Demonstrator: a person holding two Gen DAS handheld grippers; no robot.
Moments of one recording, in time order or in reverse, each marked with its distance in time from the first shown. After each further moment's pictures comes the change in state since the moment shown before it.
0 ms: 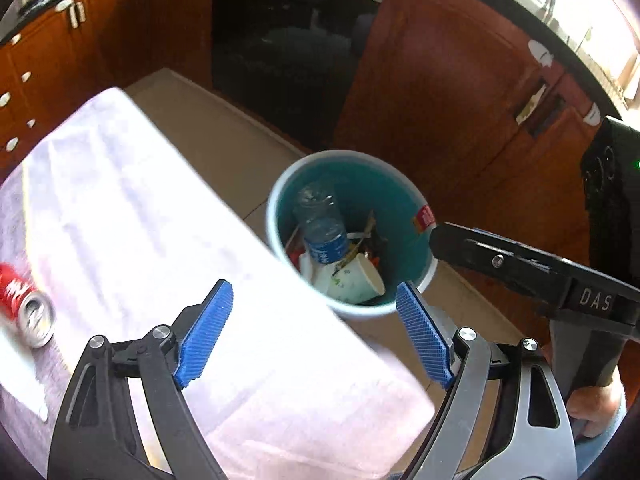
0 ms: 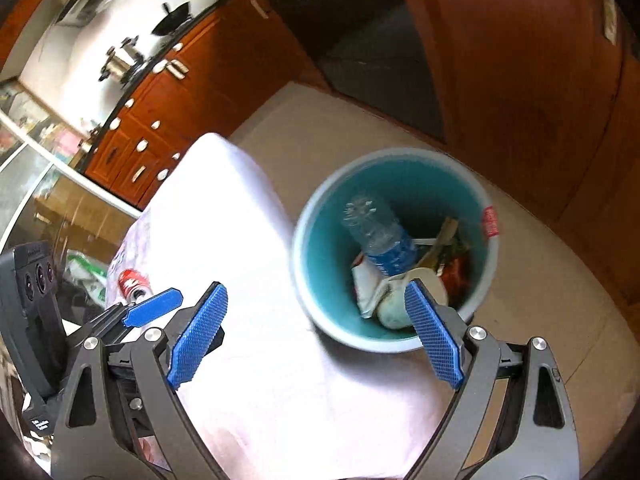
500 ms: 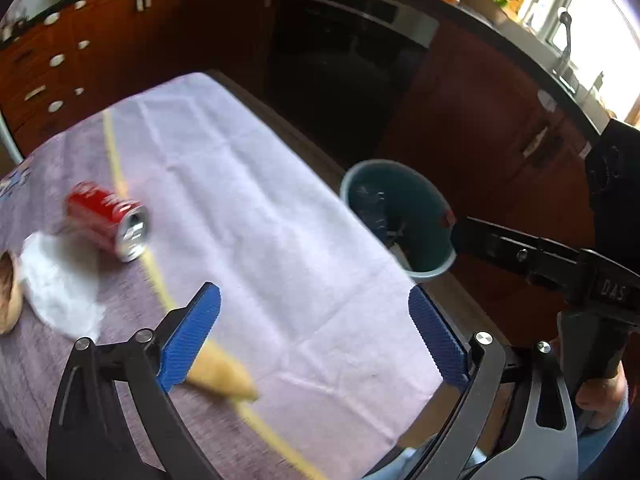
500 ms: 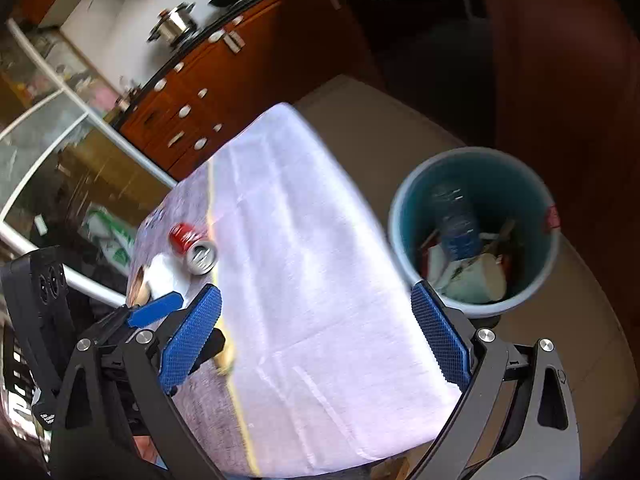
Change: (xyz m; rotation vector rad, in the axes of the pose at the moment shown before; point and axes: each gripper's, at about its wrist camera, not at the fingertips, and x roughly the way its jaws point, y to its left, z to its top) left arm -0.092 0.080 -0.074 -0.138 -0.096 0.037; right arm -0.007 0.110 -0.043 -0.159 0.037 0.047
